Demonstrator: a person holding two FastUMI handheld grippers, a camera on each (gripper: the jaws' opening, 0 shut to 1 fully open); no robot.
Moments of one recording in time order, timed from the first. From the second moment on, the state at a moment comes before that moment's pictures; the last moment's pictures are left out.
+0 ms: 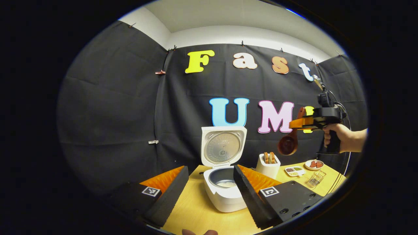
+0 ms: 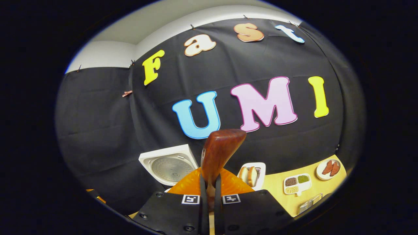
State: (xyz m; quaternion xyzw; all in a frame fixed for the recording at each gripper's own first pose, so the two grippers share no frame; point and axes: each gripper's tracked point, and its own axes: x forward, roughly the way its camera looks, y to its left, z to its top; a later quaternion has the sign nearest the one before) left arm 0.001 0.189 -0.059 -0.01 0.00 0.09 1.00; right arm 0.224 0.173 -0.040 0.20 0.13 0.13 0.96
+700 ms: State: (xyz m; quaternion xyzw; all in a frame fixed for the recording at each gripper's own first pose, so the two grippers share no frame) left arm 0.019 0.110 -0.046 0.01 0.01 0.08 1.00; right arm 0.173 -0.034 -0.126 0.13 0.17 0.05 0.98
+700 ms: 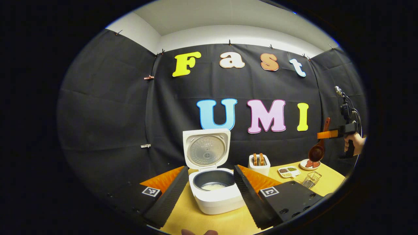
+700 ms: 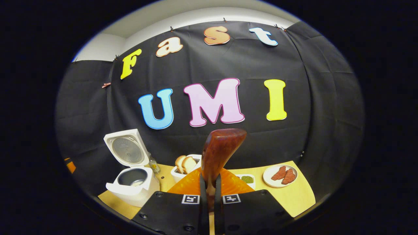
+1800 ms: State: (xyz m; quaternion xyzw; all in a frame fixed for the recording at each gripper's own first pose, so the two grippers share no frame) left arm 0.006 0.073 -0.037 0.00 0.03 0.15 0.99; right arm 0.165 -0.118 -0.365 0.20 0.35 -0.04 0.91
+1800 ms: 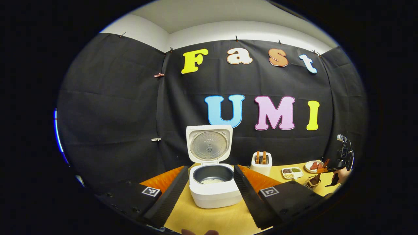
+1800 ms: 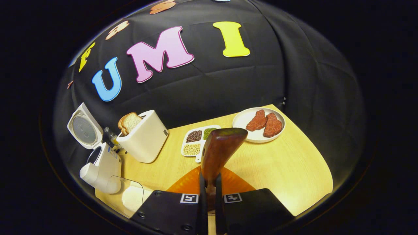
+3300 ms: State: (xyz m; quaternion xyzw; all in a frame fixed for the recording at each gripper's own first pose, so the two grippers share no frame) left arm 0.035 0.105 0.007 -0.03 -0.02 0.07 1.00; right arm 0.060 -0.090 -0.153 0.13 0.22 -0.07 0.97
